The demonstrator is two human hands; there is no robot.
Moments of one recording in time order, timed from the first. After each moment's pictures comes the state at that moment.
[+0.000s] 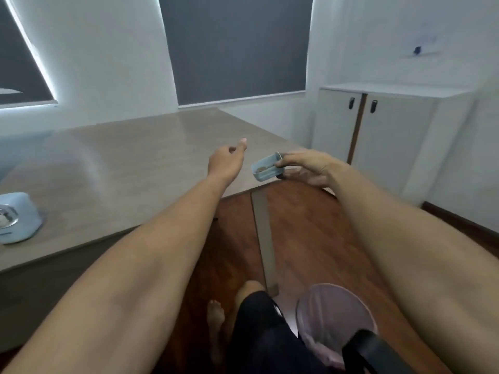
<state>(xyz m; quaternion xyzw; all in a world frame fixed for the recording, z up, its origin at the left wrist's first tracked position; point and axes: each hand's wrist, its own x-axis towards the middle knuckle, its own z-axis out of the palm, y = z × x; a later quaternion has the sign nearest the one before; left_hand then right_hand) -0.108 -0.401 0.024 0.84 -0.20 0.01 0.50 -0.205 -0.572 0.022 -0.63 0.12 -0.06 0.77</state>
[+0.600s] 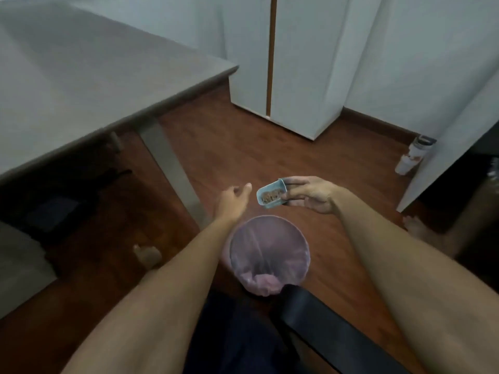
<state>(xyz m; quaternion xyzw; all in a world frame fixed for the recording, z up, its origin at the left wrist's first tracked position) -0.209 -0.574 -0.255 0.86 -0.22 -0.27 0.38 -0.356 -0.725 -0.229 -0.53 0.35 -0.03 0.77</state>
